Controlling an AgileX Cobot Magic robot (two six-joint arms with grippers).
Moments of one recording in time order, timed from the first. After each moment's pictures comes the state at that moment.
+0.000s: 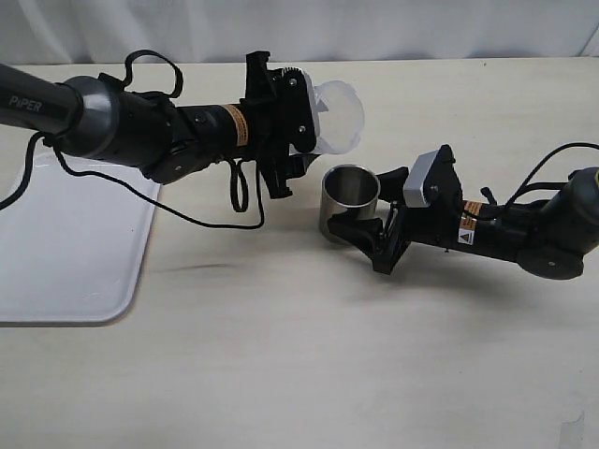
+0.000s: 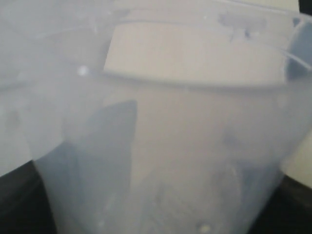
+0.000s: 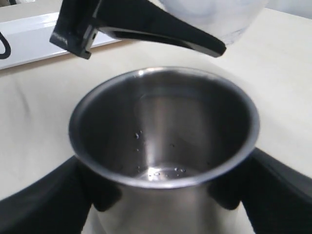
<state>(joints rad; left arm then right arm) -0.56 2.13 -1.20 0.48 -0.42 0.59 0.06 2.26 -0.81 -1.04 -1.17 0.20</state>
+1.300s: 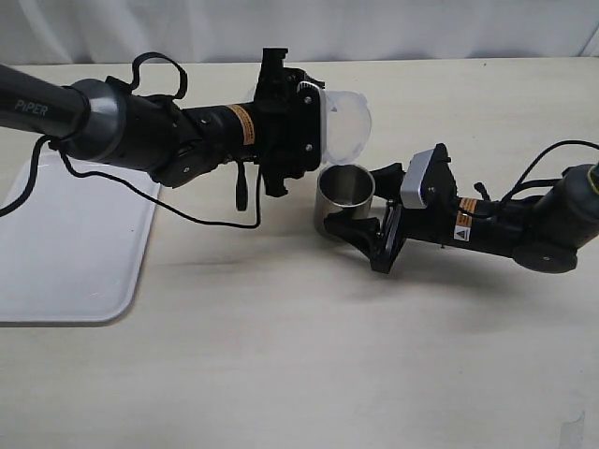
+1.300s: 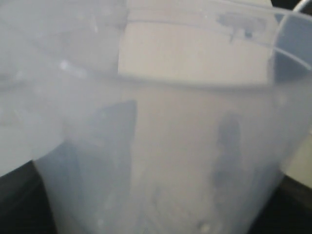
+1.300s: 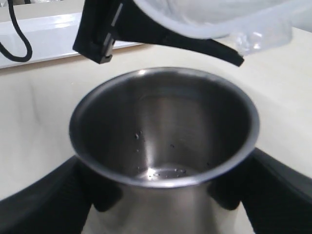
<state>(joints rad) -0.58 2.13 -1.20 0.41 -0.44 0.89 0.06 2.29 -0.86 -1.08 -1.20 0.17</state>
